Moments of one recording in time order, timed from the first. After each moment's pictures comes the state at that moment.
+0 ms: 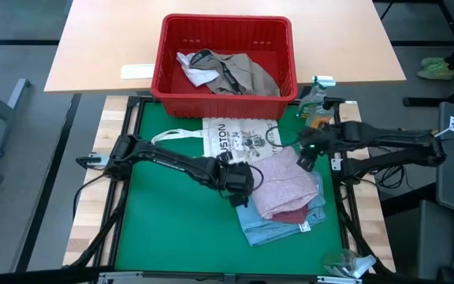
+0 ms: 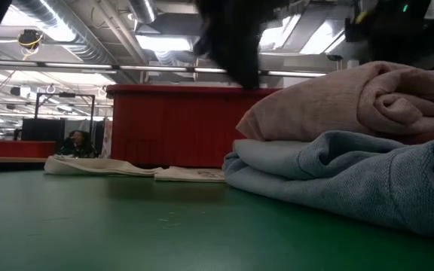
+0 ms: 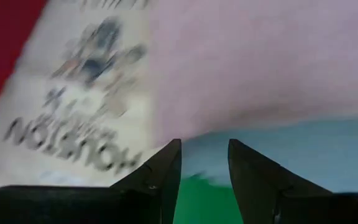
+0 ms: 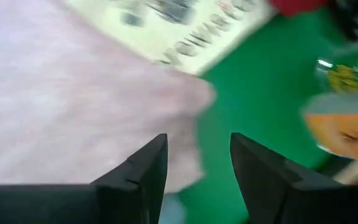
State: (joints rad) left arm -0.20 2.05 1.79 -0.90 -0.44 -0.46; right arm -0.07 1.02 0.98 -1.20 0.26 0.41
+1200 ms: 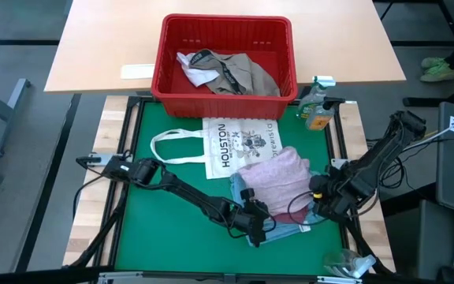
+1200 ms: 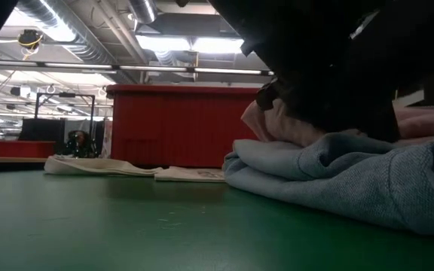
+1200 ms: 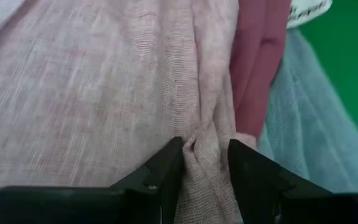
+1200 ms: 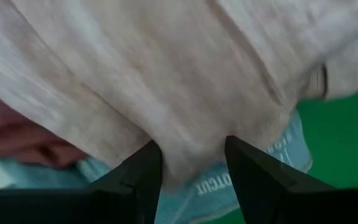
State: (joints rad) left arm -0.37 2.36 1.82 -0.28 -0.54 -0.38; right arm 0.85 1.05 0.66 -1.10 0.38 1.19
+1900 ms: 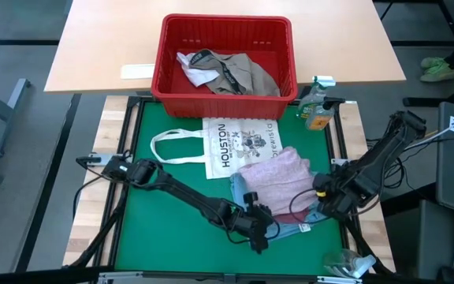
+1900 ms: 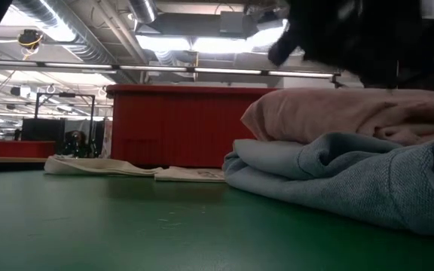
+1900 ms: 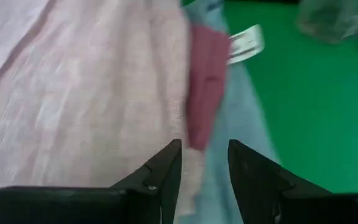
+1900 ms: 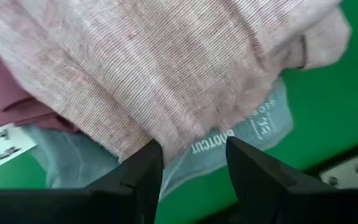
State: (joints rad) left arm -0.40 2.34 1.98 -0.42 -0.47 -0.39; right arm 0.85 1.04 0.75 -1.24 0.27 1.22
